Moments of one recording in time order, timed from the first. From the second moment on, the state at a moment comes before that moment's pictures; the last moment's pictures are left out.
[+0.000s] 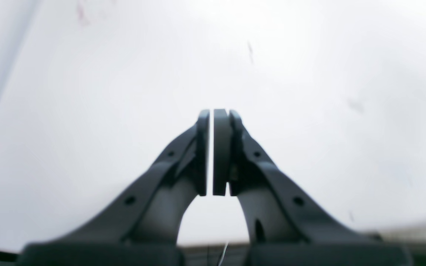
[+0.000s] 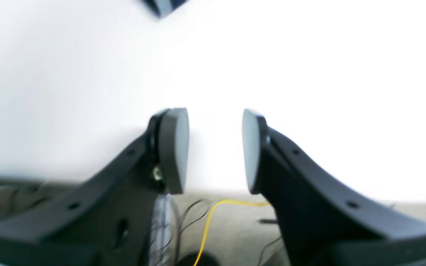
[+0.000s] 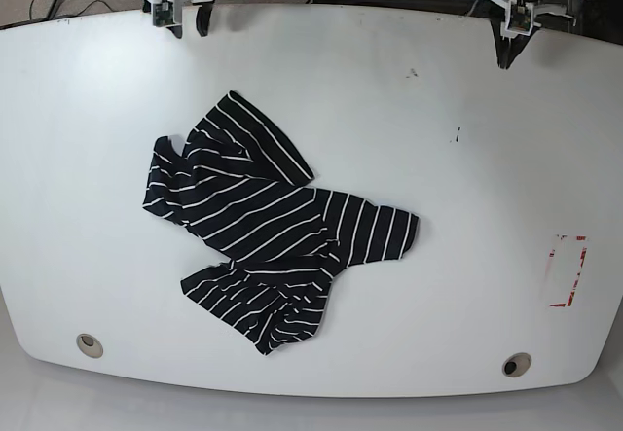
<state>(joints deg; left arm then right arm) 52.0 -6.3 -16.5 107.9 4.3 -8.8 -12.9 -51.4 -7.8 20.4 113.4 -1.4 22.2 -10.9</state>
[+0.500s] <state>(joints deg) 43.2 -5.5 -15.1 107.9 3.5 -8.9 -1.6 -40.9 -7.6 20.4 113.2 -1.7 22.4 -10.9</state>
